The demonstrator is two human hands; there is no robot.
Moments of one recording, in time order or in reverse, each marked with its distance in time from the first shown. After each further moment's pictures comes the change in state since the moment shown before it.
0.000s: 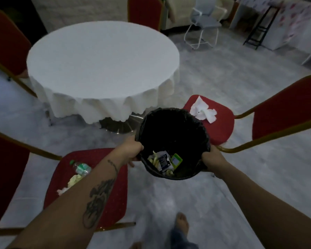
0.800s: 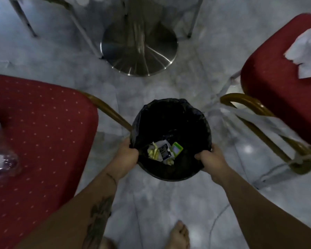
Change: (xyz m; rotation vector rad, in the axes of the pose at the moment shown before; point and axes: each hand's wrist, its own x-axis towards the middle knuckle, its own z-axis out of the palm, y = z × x) left_hand 0.366 -0.306 0.135 -0.251 0.277 -0.287; right_hand 0.425 0.235 0.188 -0.047 -0.253 0.224
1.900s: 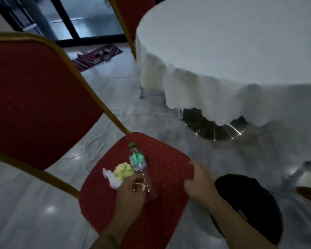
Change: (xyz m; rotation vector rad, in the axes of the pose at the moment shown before) left_hand -0.192 0.019 -0.241 -0.077 0.734 0.338; right_hand -0.245 -0.182 0.210 -0.687 -0.282 -0.635
